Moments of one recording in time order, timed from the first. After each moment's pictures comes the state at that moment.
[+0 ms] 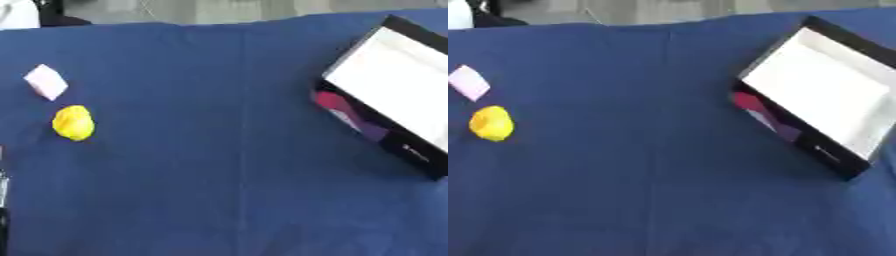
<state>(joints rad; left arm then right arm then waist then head) -0.29 0.27 0.20 -1.62 0.16 0.00 0.31 -0.01 -0.48 -0.27 -1.98 -0.26 -0.12 -0.12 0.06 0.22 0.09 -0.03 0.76</state>
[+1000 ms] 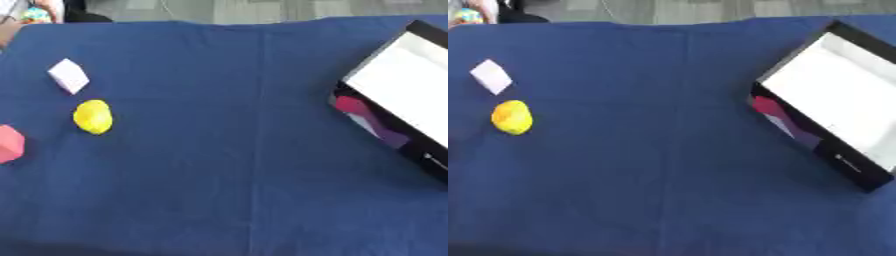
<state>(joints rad) -0.25 0.55 0.17 -1.61 0.13 0.04 0.28 0.05 -0.50 -0.28 -1.98 -0.29 -0.14 -0.15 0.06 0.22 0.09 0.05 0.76</state>
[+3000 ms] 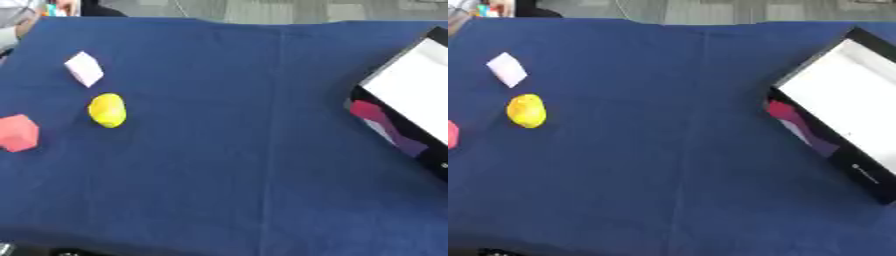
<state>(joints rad) -0.38 1.10 -0.07 -1.20 -0.39 -0.10 -0.32 0.10 -0.52 -0.27 -1.98 -0.24 -0.19 -0.14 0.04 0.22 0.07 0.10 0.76</state>
